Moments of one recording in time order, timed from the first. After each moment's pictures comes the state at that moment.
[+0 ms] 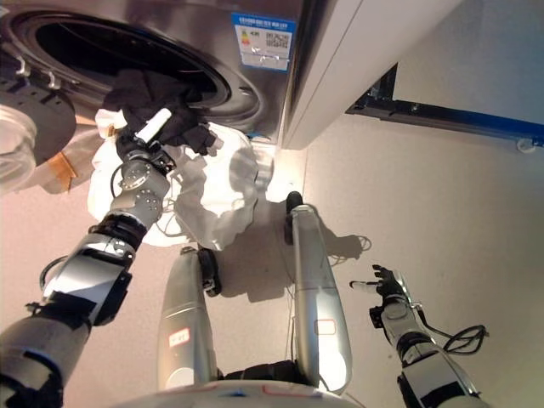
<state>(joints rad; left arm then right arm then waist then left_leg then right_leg) -0.90 0.45 -0.27 0.90 -0.93 -0.19 0.57 -0.31 -0.38 0.33 1.21 0.16 -0.05 -0.22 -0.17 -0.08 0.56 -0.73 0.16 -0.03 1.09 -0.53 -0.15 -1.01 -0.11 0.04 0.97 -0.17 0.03</state>
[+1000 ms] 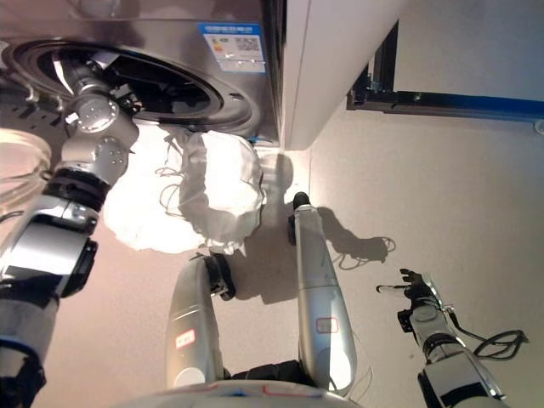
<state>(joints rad) -1.14 0.66 -0.39 0.81 -0.87 -0.06 0.64 -0.31 -0.50 0.27 1.25 0.12 -0.05 -0.16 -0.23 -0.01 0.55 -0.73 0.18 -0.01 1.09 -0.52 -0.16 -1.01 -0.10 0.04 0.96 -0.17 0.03</state>
